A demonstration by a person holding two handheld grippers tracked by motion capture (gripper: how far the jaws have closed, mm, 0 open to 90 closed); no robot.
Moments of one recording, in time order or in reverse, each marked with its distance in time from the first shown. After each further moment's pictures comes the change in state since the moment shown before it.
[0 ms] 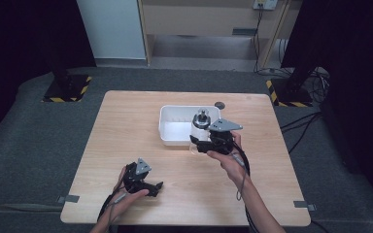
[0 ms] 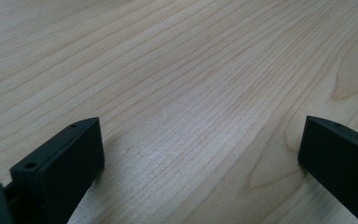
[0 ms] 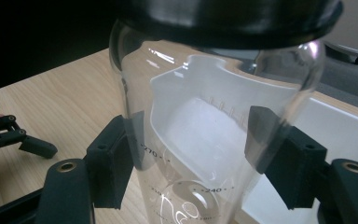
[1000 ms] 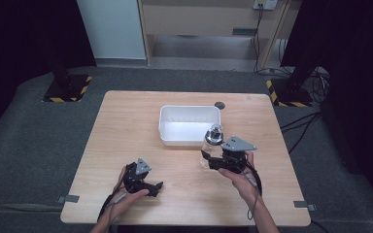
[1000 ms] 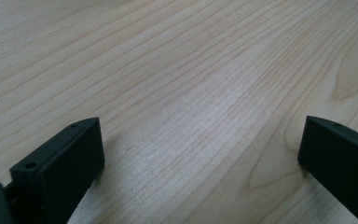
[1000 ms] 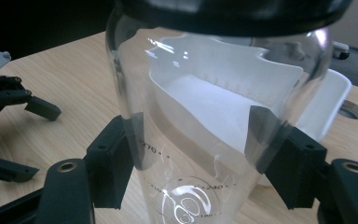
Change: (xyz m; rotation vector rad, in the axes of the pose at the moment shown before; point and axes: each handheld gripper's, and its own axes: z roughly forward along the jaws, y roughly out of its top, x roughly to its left) left arm 0.000 0.000 0.000 0.000 0.000 0.000; right arm 0.008 -0.043 -0.039 -0.002 -0.036 -0.004
